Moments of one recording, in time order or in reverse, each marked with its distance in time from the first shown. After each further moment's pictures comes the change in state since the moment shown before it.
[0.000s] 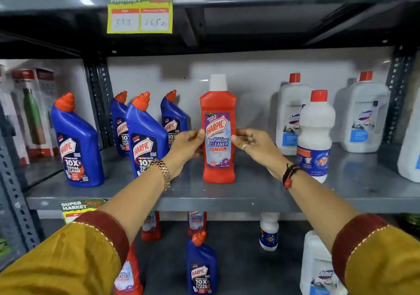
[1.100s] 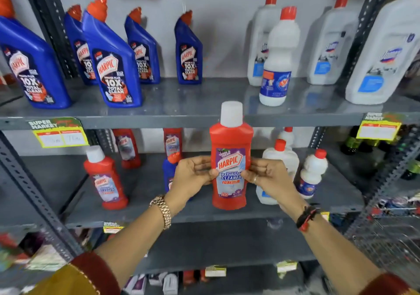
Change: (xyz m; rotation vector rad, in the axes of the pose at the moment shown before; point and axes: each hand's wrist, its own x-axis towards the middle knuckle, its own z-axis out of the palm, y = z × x) left_hand -0.191 -0.109 0.094 -0.145 -0.095 -0.251; right_hand -0.237 0.085 -0.024 0.096 0.030 0.287
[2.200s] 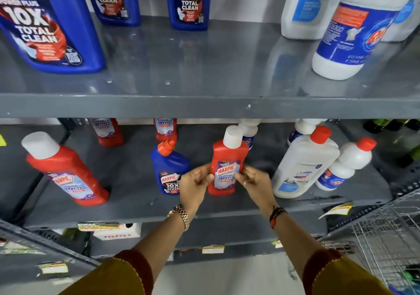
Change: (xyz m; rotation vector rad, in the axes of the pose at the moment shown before) left_hand 0.102 -0.185 -0.010 0.057 0.181 -0.072; right_hand 0.094 0.192 0.043 -0.212 0.109 0.287
